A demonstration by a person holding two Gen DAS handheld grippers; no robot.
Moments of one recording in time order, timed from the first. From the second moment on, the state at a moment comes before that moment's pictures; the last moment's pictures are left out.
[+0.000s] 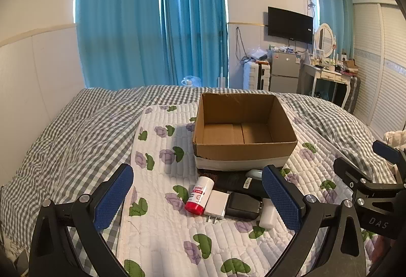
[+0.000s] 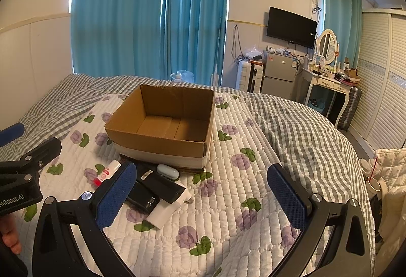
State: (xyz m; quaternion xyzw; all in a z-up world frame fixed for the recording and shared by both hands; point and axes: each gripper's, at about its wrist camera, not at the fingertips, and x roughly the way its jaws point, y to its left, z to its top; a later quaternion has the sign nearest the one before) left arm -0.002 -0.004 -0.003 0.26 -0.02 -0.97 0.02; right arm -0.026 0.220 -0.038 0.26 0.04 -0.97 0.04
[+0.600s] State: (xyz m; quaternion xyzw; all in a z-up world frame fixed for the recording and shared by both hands) left arm -0.002 -0.003 -0.002 0.26 -0.02 -0.97 0.02; right arm -0.028 0.216 -0.036 0.26 0.04 -0.96 0.04
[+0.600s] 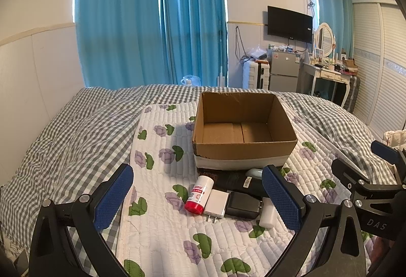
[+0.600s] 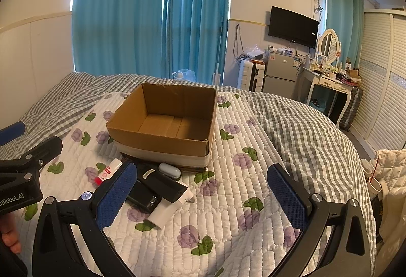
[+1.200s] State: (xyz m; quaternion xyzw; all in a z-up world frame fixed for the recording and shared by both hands) left arm -0.001 -0.002 0.000 0.26 -0.02 -0.97 0.02; right arm -0.028 0.213 -0.037 0.26 0.04 -0.96 0.04
